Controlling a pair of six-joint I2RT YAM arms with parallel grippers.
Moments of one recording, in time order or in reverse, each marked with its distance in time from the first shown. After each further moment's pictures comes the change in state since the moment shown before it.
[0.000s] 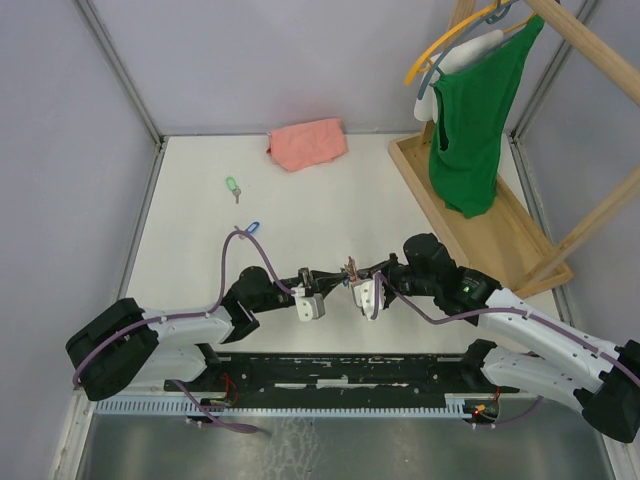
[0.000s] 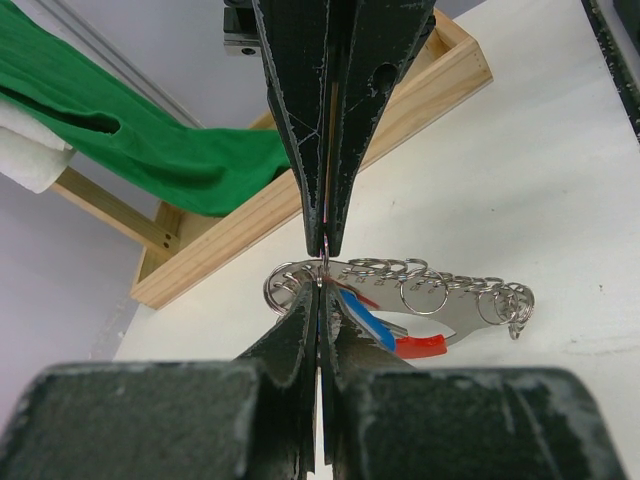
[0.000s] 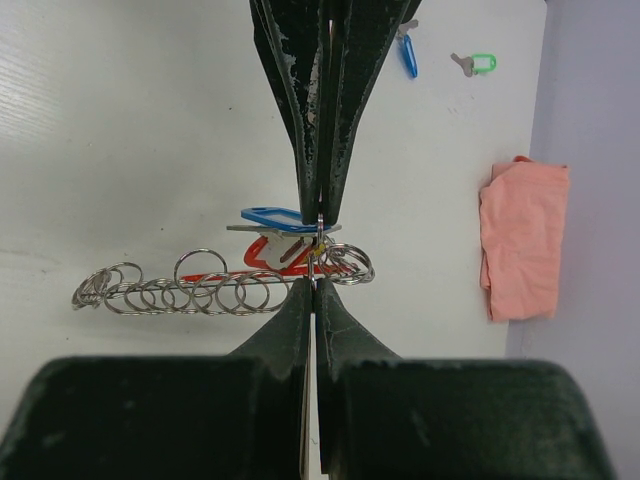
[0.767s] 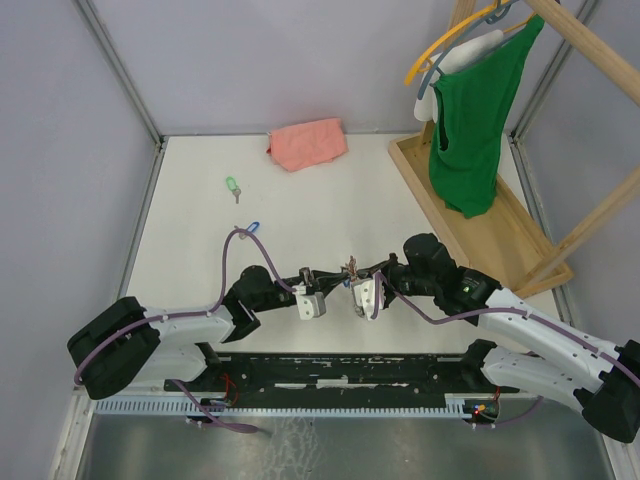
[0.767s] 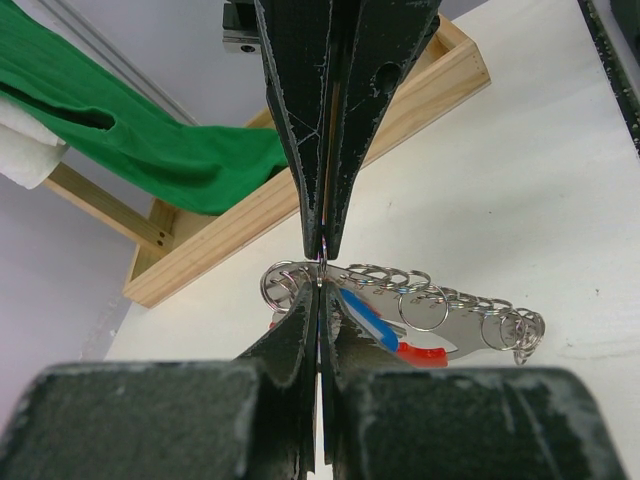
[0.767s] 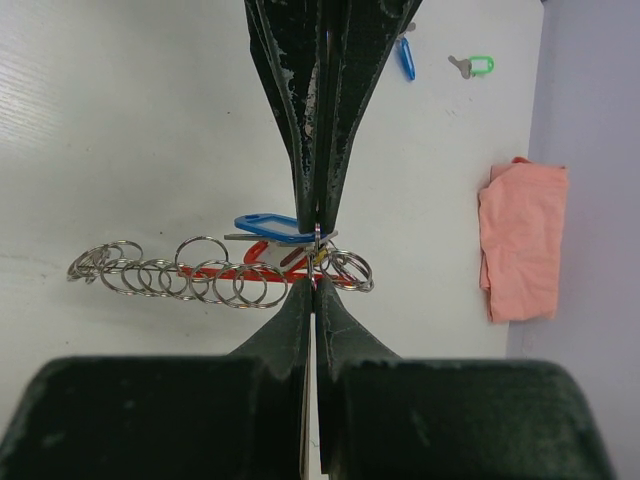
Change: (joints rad) left arm 0.000 0.011 0.010 0.000 0.000 -0.020; right arm 0.000 0.000 0.000 0.006 -0.003 0.008
